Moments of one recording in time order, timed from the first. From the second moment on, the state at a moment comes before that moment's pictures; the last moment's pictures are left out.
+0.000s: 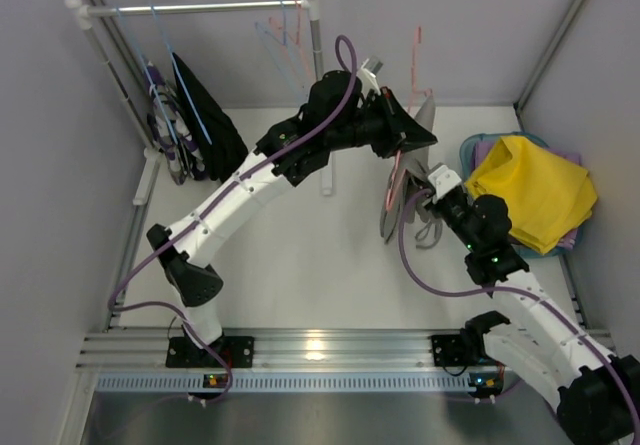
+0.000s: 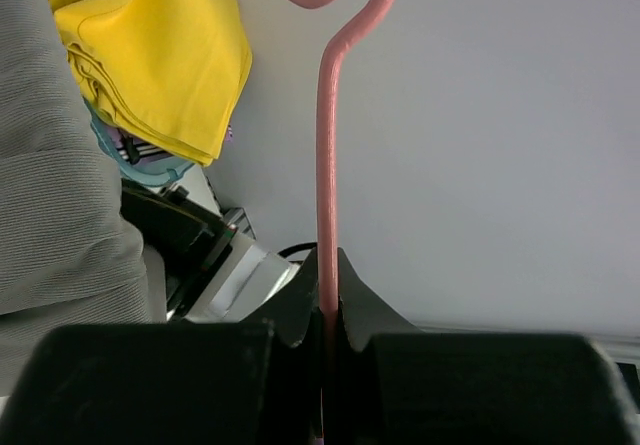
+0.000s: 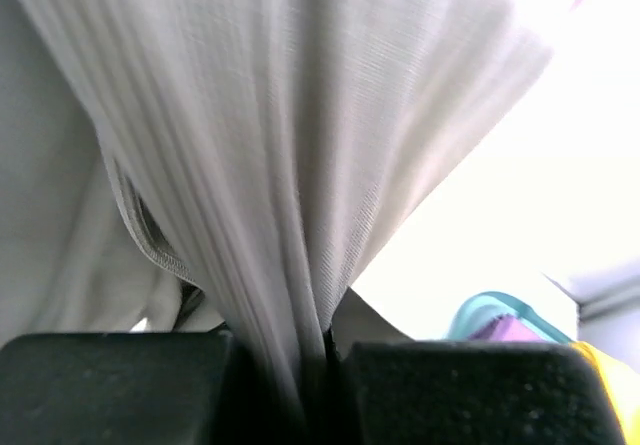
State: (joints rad) left arm -0.88 1.81 2.12 -0.50 0.29 -1.16; right arm 0.36 0.82 0.49 0.31 -0.15 -0.45
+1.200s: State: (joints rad) left arm -0.86 1.77 2.06 -0.47 0.35 -1.23; right arm 0.33 0.91 0.61 0.19 -0.40 -0.17
